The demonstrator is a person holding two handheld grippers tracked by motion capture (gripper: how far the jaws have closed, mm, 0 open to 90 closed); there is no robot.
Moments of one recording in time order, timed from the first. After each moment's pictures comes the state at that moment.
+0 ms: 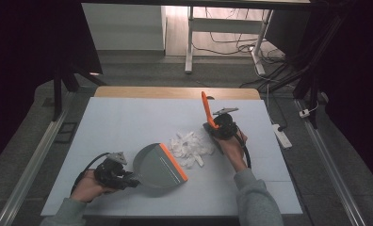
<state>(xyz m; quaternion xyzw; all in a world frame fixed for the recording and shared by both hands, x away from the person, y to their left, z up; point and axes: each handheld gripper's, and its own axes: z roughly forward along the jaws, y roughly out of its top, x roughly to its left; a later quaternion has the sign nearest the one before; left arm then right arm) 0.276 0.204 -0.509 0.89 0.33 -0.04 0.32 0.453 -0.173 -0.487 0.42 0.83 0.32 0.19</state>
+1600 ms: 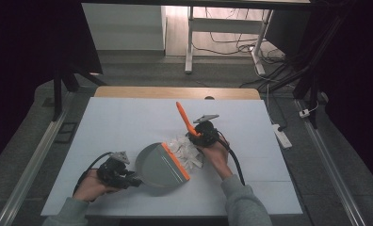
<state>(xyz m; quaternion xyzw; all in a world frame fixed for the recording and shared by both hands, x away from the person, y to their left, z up) 0.280 0.198 -0.510 0.89 0.33 -0.05 0.32 0.428 -0.117 -0.501 0.36 0.85 0.34 0.15</state>
